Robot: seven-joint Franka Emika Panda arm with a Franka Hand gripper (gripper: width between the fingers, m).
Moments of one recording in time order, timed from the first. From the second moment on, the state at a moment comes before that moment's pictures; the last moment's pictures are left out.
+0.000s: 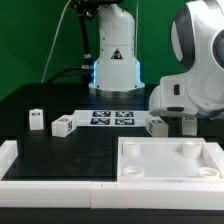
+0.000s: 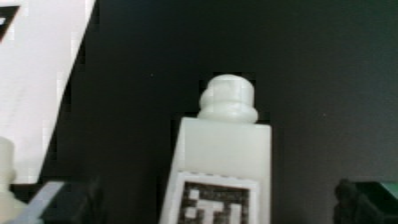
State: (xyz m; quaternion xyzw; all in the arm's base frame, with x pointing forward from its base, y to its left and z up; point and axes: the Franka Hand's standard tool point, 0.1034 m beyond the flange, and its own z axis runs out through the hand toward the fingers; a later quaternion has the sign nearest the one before) arm 0.373 0.160 0.013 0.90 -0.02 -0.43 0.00
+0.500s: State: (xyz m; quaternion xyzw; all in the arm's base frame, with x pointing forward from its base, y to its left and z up) arm 0.370 0.157 0.008 0.90 -0.02 -0.43 0.00
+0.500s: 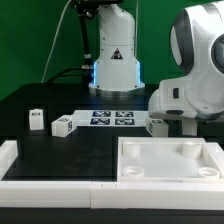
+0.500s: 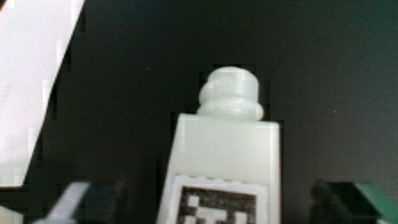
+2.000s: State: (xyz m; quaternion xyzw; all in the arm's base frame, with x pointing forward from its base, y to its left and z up) arm 0.410 0.154 0.084 0.95 -0.01 -0.32 -0.01
